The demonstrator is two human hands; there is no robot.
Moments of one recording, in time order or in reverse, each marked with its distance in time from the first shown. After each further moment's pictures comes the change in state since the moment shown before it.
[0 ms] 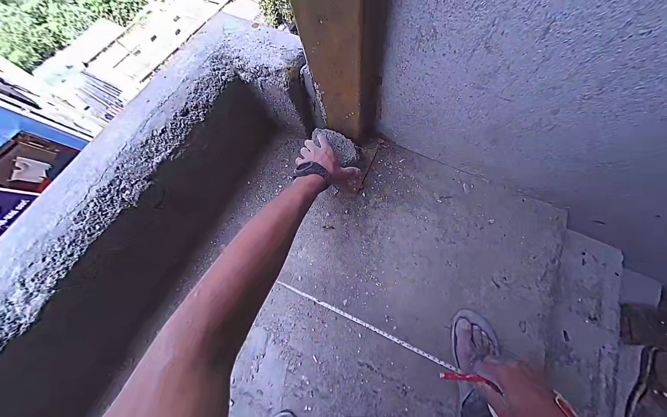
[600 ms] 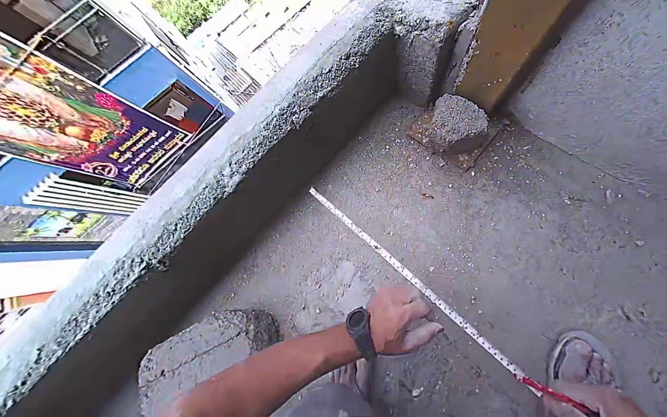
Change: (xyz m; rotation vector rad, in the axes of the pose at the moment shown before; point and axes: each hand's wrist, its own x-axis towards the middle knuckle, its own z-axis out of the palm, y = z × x) left_hand -0.300 -0.194 0.163 -0.594 0.195 0.908; right_hand 0.002 -0.064 0.009 0.169 -0.049 -0.172
